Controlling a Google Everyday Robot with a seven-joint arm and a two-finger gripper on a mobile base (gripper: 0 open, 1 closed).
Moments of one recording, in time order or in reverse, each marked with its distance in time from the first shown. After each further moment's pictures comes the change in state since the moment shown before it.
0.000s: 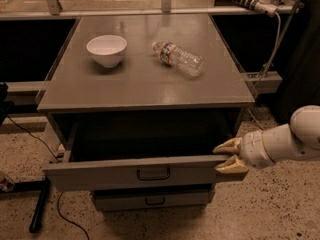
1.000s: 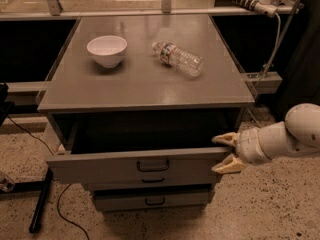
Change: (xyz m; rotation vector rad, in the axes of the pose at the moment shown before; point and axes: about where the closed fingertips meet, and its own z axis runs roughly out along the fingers) arm 0.000 -0.010 0.010 0.005 0.007 -0.010
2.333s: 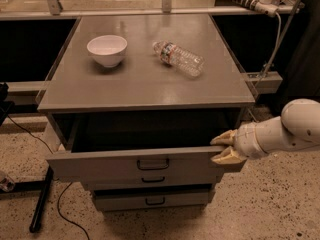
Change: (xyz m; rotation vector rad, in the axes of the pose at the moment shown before) arm -0.002 -0.021 0.000 0.040 0.023 0.004
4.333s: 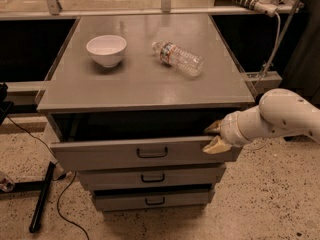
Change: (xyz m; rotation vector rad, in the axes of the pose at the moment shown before) arm -0.021 -0.041 0.028 0.057 0.066 -0.072
